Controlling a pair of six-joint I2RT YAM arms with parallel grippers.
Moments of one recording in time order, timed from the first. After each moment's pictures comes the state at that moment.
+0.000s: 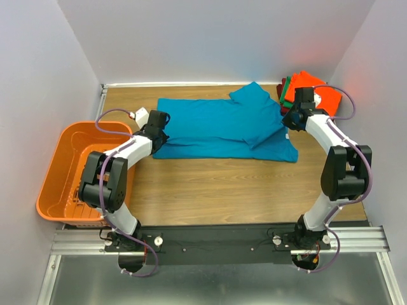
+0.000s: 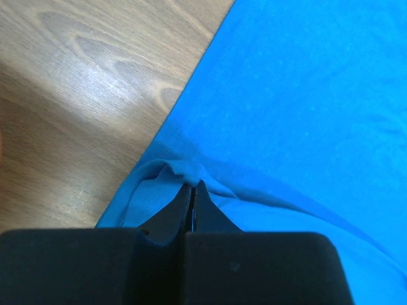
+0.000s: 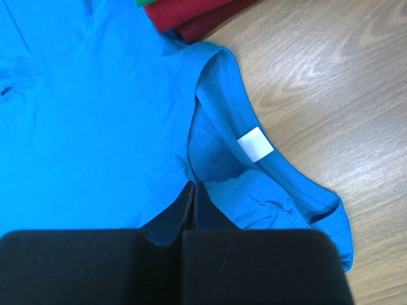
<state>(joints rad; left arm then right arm) -0.27 1.66 0.99 -0.18 -0.38 -0.84 0.03 1.74 1.30 -0.41 0.17 0.61</state>
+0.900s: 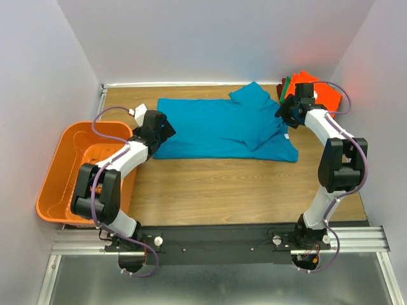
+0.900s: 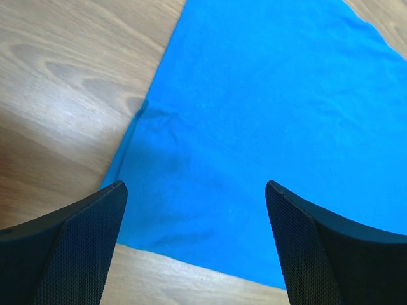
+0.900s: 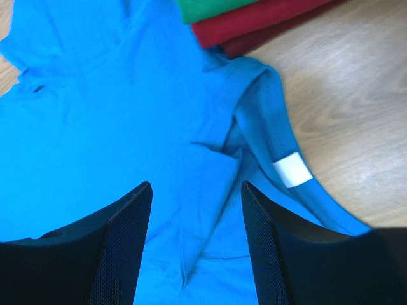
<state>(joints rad) -0.27 1.53 0.92 -0.08 -0.30 -0.76 0.01 1.85 1.41 -0.40 0.05 0.59</state>
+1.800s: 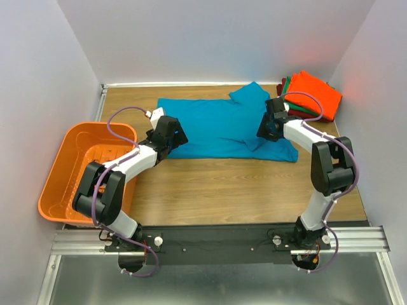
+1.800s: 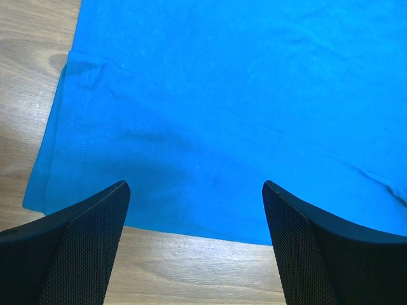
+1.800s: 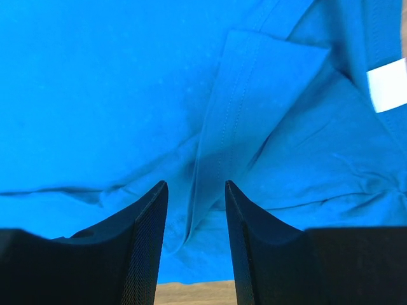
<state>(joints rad) -0.41 1.54 0.88 -0.04 -0.29 -0.70 0.24 1.82 1.24 -0.36 0.15 0.53</state>
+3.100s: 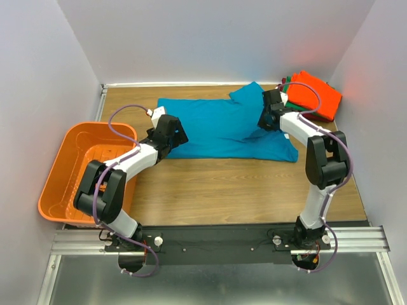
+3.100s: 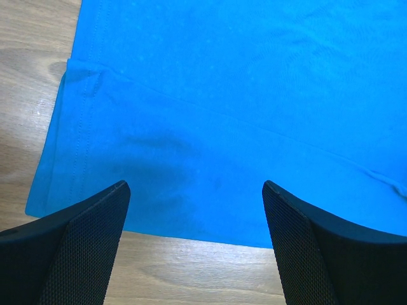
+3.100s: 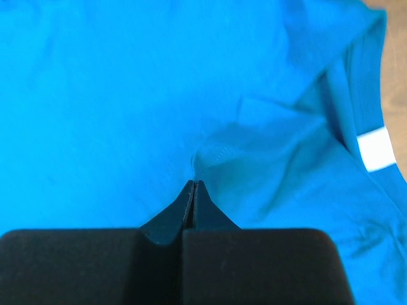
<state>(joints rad) -0.41 1.56 0.90 -0.05 -0.29 -0.67 0.25 1.92 1.39 -0.37 0.24 0.53</state>
